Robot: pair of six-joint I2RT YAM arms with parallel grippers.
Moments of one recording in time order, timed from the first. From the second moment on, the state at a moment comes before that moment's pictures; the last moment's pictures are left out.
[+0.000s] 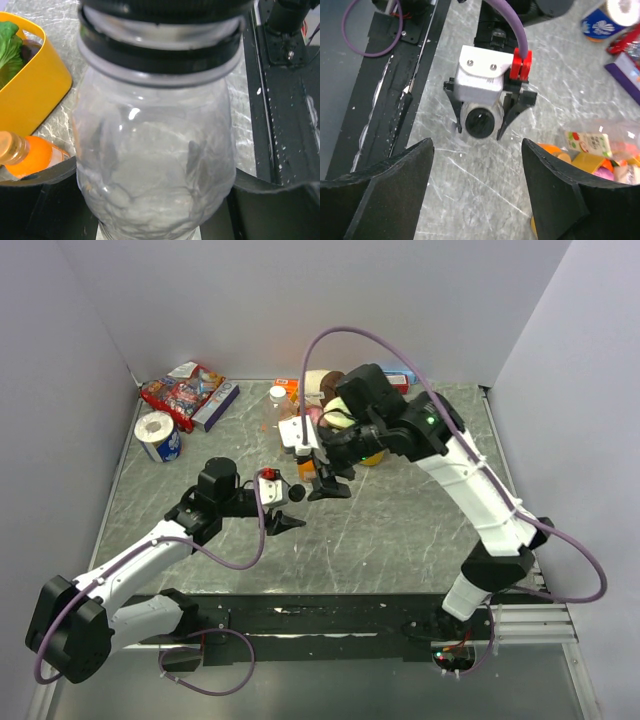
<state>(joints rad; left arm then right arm) -0.55 1.08 0.65 0.10 0.86 0.41 0.85 1.63 2.20 -1.35 -0.63 -0.82</state>
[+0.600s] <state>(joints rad) -0.55 1.08 0.66 0.08 0.87 0.45 0.86 1.76 2.28 -1.37 -0.67 -0.94</state>
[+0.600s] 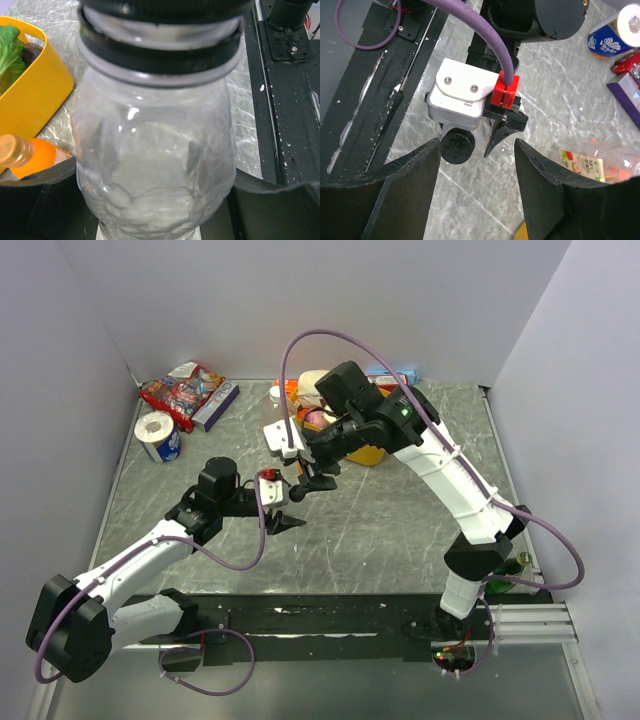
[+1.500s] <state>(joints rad) -0.55 1.10 0.66 0.18 0.81 0.37 0.87 1.76 2.23 -1.38 -0.64 -0.98</state>
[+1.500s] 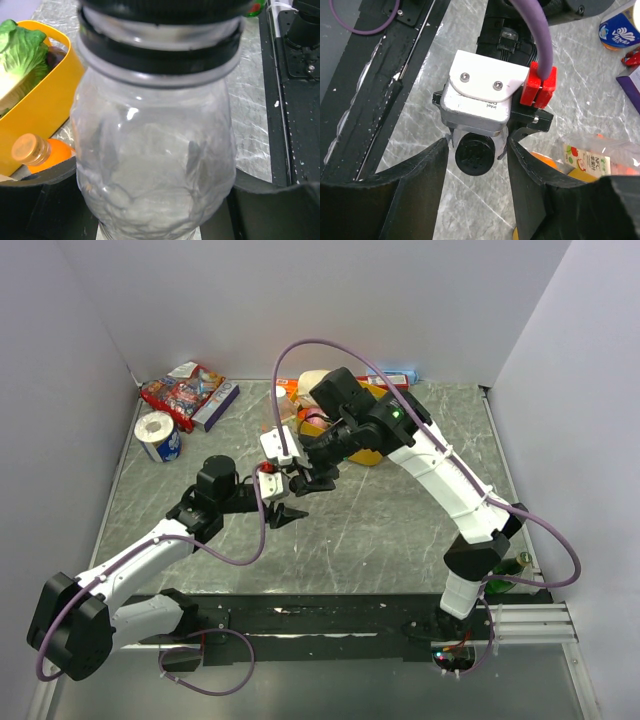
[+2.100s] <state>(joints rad) -0.55 1.09 0.63 0.29 0.67 0.26 0.84 1.76 2.20 -1.31 -0.56 -0.81</state>
